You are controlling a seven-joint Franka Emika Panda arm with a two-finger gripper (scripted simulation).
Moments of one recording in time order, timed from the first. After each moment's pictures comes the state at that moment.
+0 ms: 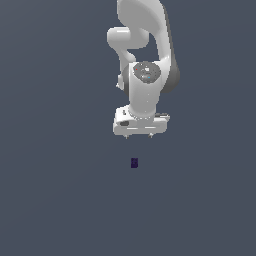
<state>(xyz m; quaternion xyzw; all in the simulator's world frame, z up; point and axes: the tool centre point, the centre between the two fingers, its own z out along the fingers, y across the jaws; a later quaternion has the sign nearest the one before) -0.008 0.044 0.160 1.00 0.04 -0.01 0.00</state>
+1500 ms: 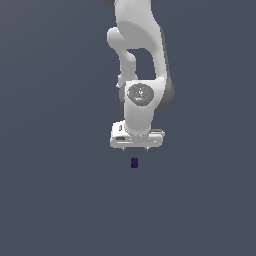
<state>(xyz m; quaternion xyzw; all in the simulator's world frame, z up) 0.025 0.031 0.117 1.00 0.01 0.00 0.00</state>
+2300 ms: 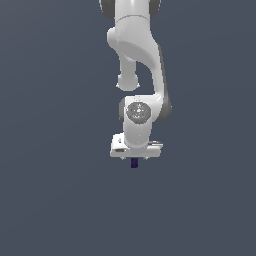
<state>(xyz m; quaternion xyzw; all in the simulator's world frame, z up) 0.048 0.029 0.072 1.00 0.00 0.00 0.00</state>
